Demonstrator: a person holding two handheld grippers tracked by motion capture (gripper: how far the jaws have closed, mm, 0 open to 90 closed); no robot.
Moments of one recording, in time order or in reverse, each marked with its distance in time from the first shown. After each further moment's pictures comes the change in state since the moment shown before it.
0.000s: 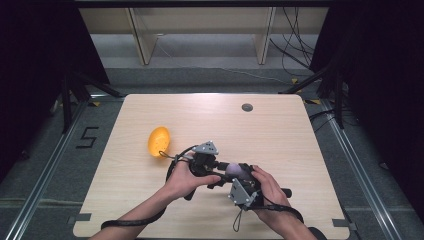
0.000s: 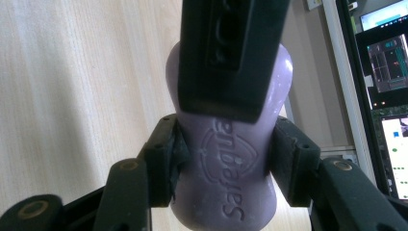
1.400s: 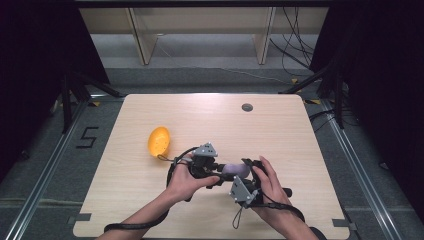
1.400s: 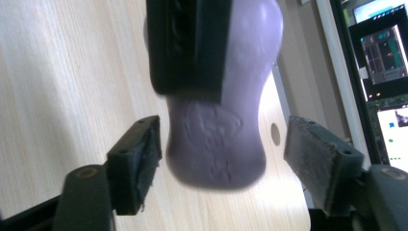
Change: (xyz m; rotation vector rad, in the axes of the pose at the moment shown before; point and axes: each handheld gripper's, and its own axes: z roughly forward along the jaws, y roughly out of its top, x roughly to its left) left arm -0.002 -0.006 -0.002 -0.006 0.095 0.024; right arm -0.004 -0.003 0.002 0.007 -0.017 0.029
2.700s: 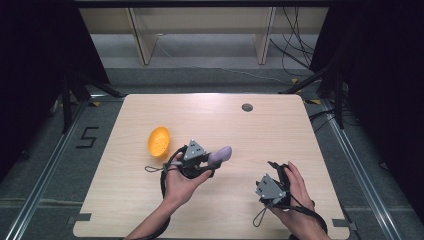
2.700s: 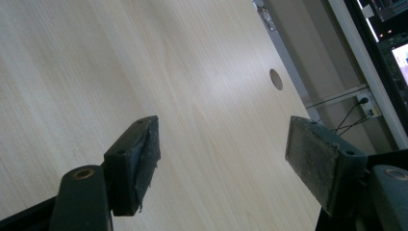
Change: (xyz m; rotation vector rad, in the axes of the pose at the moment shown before) left arm 0.006 -0.011 -0.019 -0.133 0.355 0.008; right arm -0.008 -0.052 -0.023 0.037 0.008 0.259
